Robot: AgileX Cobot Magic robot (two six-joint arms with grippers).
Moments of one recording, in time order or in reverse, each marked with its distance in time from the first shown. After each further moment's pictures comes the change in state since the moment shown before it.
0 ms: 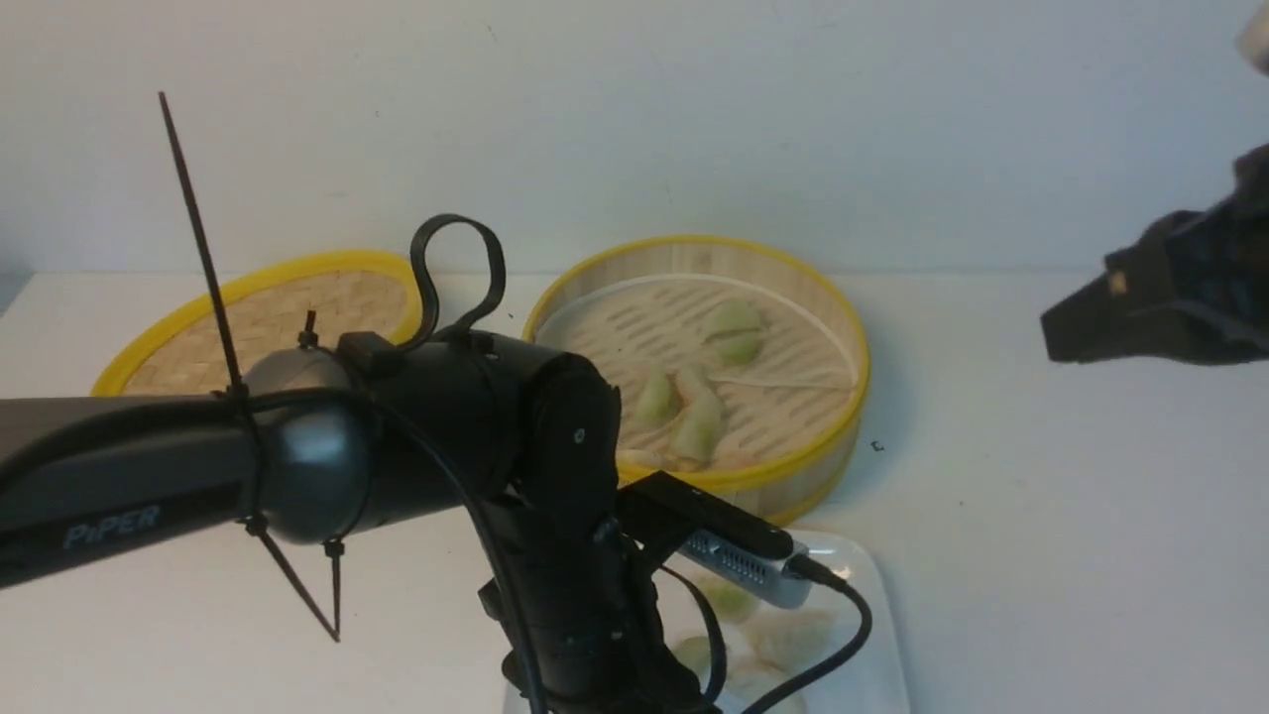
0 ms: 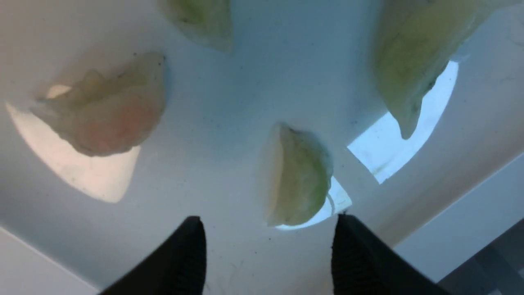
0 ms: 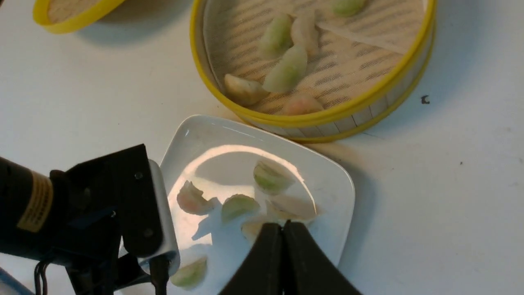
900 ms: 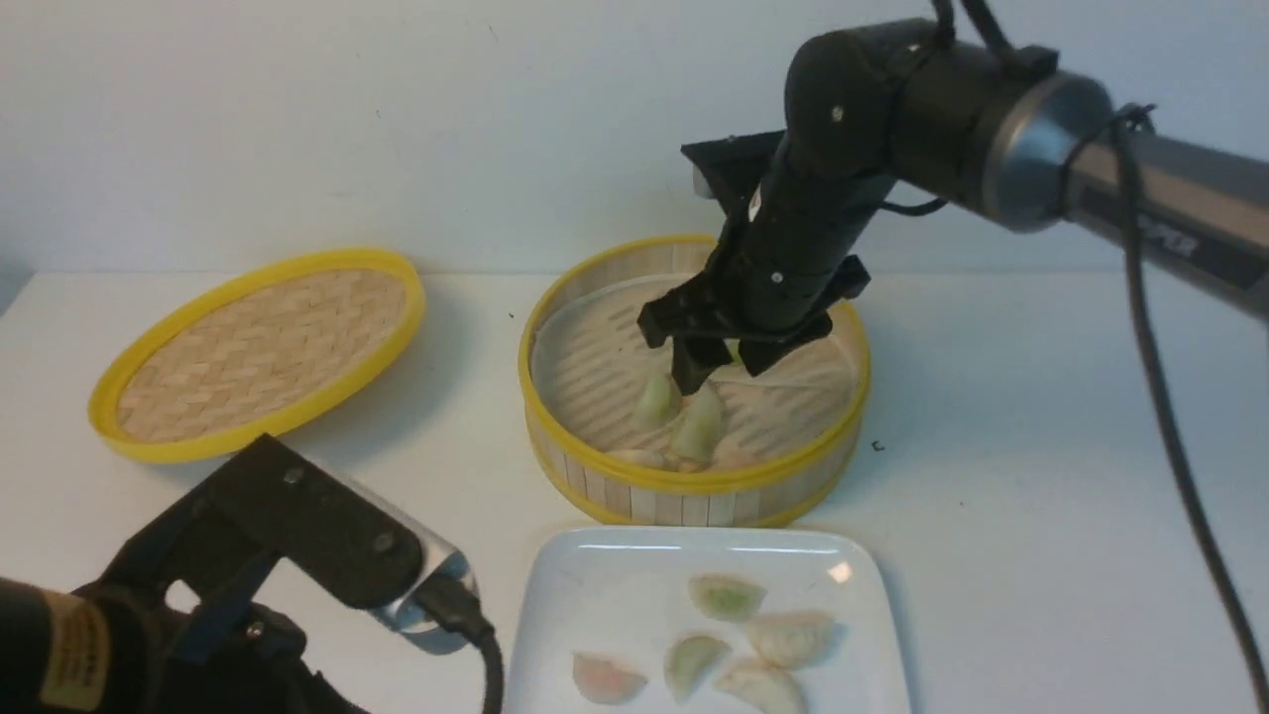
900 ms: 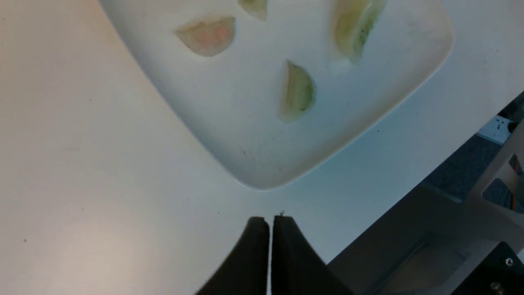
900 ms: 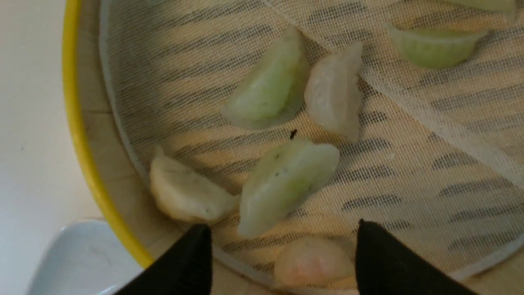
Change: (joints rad) right arm 0.319 0.900 -0.679 -0.329 0.005 0.283; left arm 0.088 -0.848 0.370 0.056 -0.004 -0.059
